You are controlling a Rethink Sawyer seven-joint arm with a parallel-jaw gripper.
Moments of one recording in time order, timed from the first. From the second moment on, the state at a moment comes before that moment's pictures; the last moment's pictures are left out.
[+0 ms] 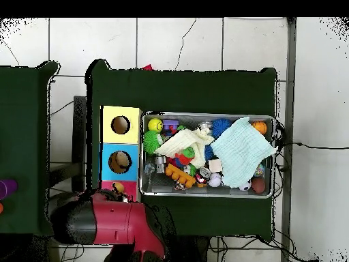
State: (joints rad) arm 0.27 -0.91 -0.23 1.96 0.15 0.58 1.87
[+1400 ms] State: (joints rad) arm 0.31 -0.92 -0.26 2.07 0.18 0.58 1.87
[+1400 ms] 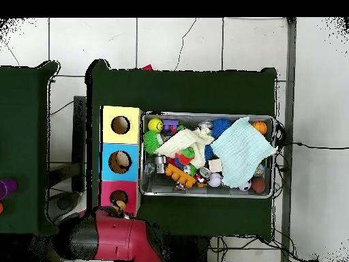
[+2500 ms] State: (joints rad) arm 0.34 -0.80 -0.26 2.07 0.23 0.55 1.87
